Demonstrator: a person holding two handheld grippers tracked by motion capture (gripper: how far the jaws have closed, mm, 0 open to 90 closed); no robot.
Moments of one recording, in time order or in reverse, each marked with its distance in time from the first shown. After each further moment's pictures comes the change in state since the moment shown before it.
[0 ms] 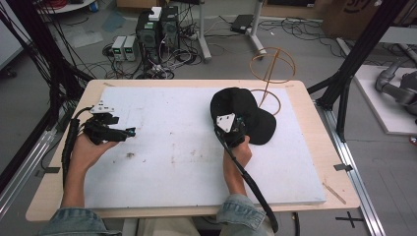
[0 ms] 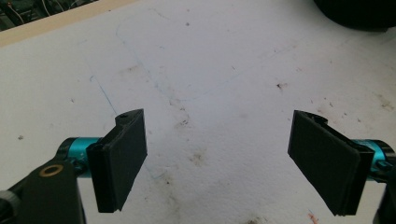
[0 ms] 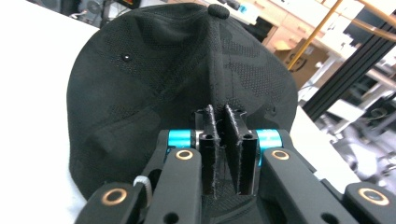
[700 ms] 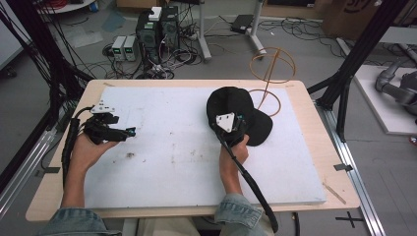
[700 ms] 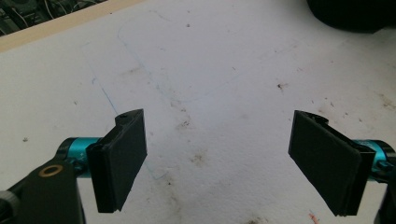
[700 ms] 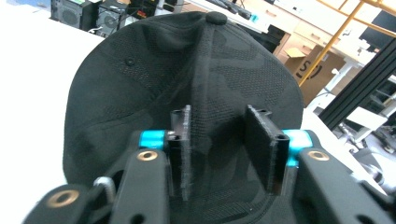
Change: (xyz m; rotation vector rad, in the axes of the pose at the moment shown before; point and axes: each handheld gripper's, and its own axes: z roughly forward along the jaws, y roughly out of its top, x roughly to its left) left arm -0.002 0.002 -0.001 0.003 0.011 0.016; right arm 0.002 0.000 0.005 -0.042 0.064 0.043
